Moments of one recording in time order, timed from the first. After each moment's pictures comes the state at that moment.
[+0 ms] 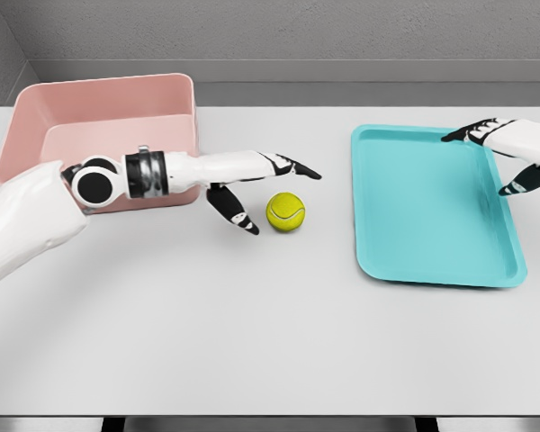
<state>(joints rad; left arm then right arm) -0.98 0.50 -1.22 -1.17 0.19 -0.61 -0.38 -0.58 -0.84 0.34 -1.23 0.36 -0.61 0.61</state>
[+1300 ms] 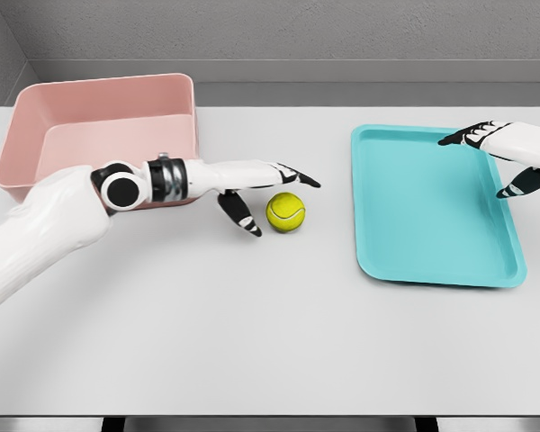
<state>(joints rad) -0.98 0.39 -1.22 -1.00 0.07 -0.57 -0.38 -0.57 -0.85 0.35 -1.24 0.36 -0.61 0.61</state>
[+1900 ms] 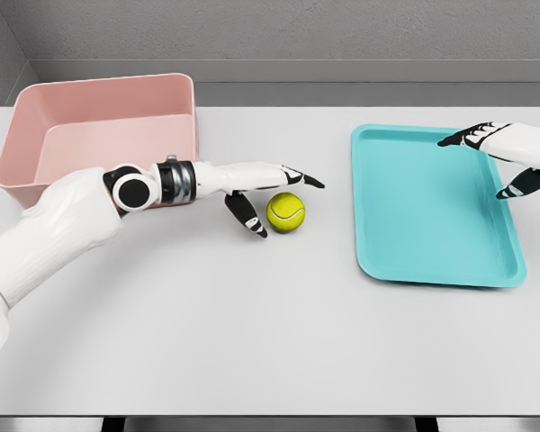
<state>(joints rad) -0.97 0.34 -1.22 -0.92 0.07 -0.57 -0.38 -0.57 -0.85 0.35 -1.24 0.36 -0.61 0.61</state>
